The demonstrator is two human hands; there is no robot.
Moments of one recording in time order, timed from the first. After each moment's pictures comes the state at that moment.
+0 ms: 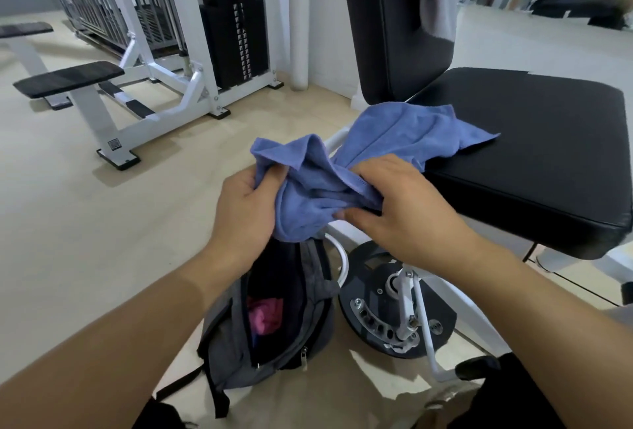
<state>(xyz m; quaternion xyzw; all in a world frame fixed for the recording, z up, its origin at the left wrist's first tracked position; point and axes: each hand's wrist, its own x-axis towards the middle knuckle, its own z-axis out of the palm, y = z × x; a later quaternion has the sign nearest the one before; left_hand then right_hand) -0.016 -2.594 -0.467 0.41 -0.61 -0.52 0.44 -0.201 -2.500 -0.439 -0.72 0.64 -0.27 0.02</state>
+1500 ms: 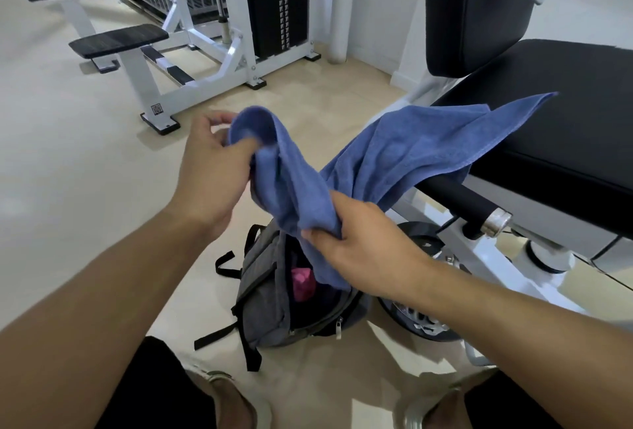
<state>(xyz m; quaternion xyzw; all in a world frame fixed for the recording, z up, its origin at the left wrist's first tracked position) 0.064 -2.616 -0.457 0.49 -0.53 -0.49 0.48 -0.098 -2.510 -0.477 -0.67 0.64 -0.25 0.27</state>
